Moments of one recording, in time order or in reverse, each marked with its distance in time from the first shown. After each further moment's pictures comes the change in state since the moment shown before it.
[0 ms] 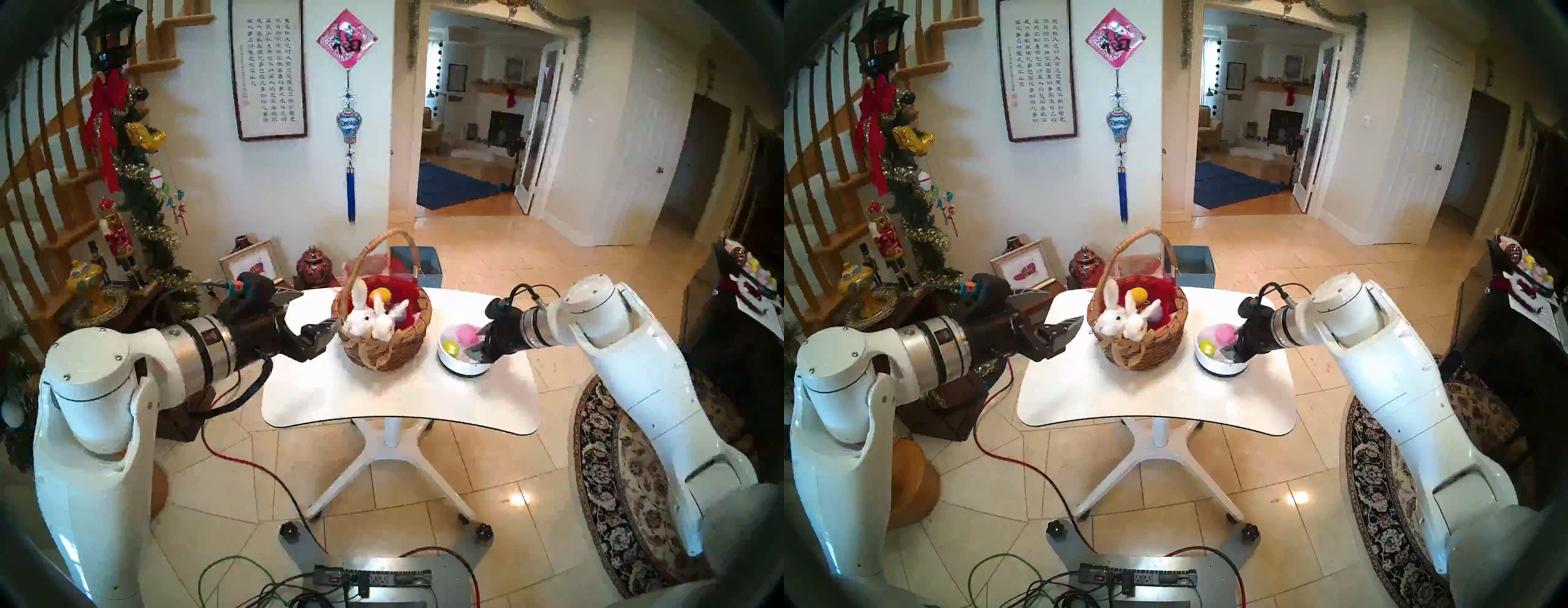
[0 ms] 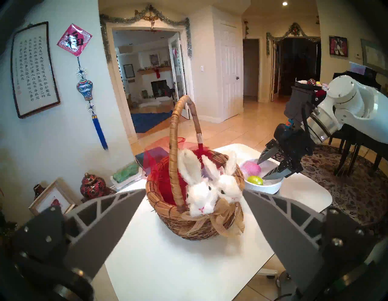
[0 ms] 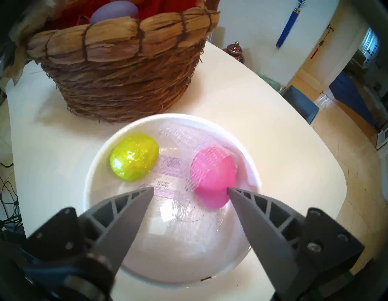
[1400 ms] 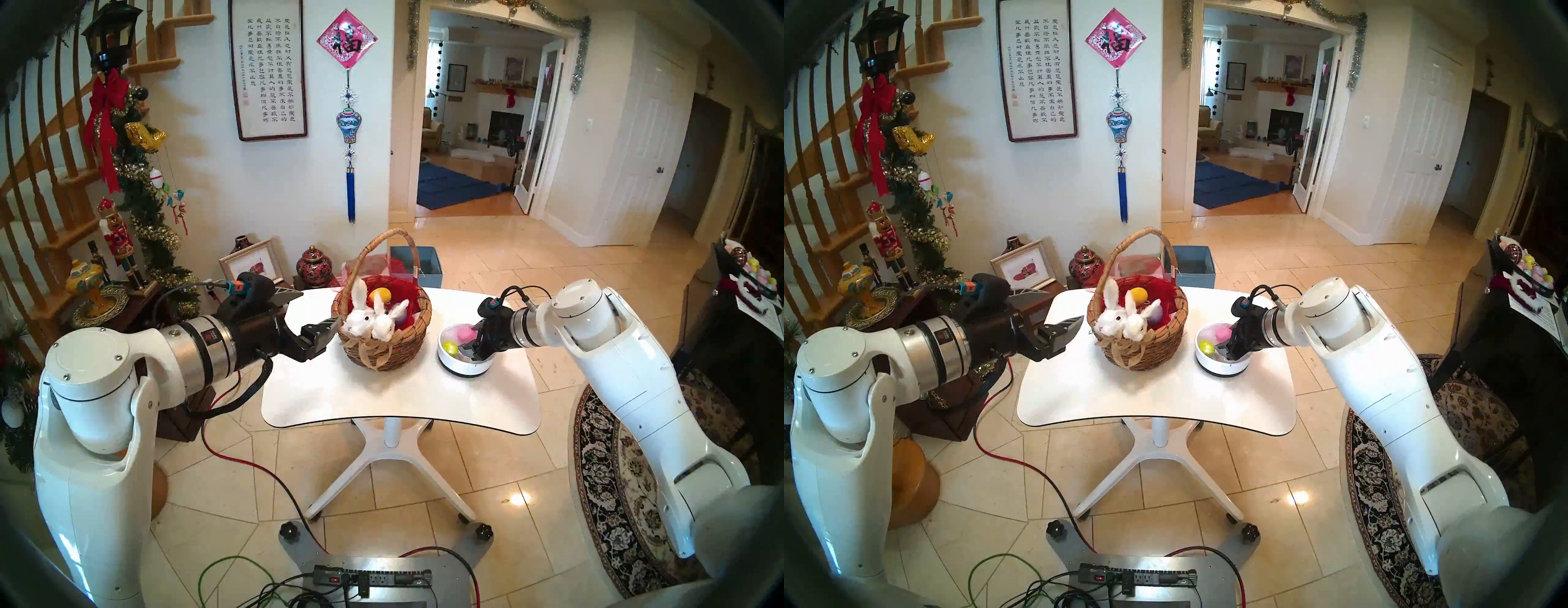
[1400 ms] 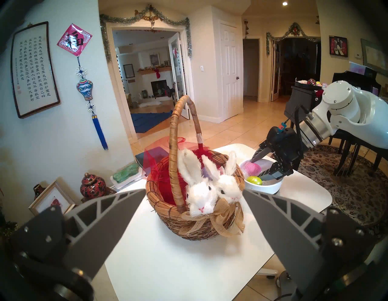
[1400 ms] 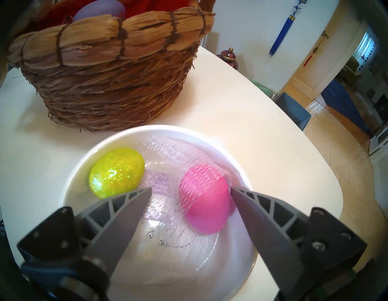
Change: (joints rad) left arm -0.002 -0.008 -0.001 0.000 0.011 0.001 -0.011; right arm 0.014 -0.046 -0.027 0.044 -0.030 -0.049 -0.075
